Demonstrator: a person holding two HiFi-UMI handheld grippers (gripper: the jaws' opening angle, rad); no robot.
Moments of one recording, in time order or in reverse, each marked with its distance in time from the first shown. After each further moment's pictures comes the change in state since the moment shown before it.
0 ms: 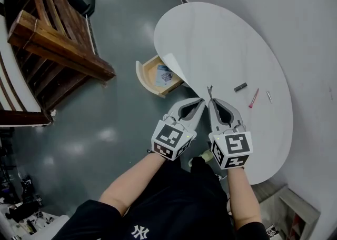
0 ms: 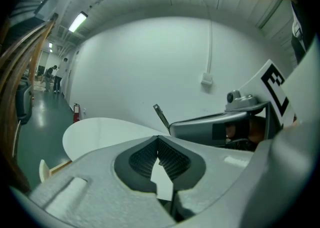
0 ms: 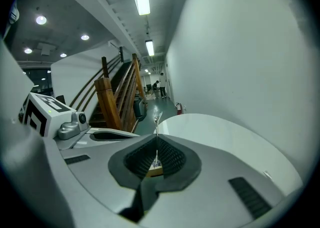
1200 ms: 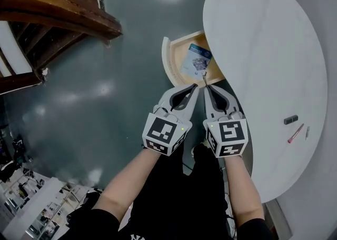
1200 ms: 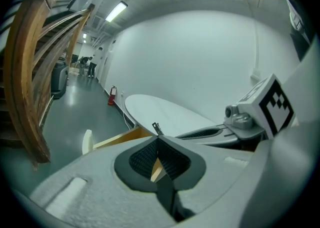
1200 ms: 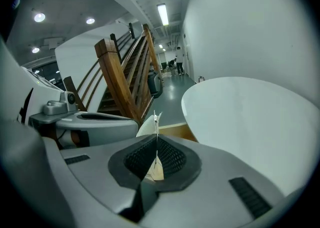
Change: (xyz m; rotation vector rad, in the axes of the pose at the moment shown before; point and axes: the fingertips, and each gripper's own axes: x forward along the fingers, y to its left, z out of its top) left arm -0.017 0.283 -0.153 -0.210 0.076 0.282; right arm 0.297 0.094 -0.138 -0.051 0.258 0.209
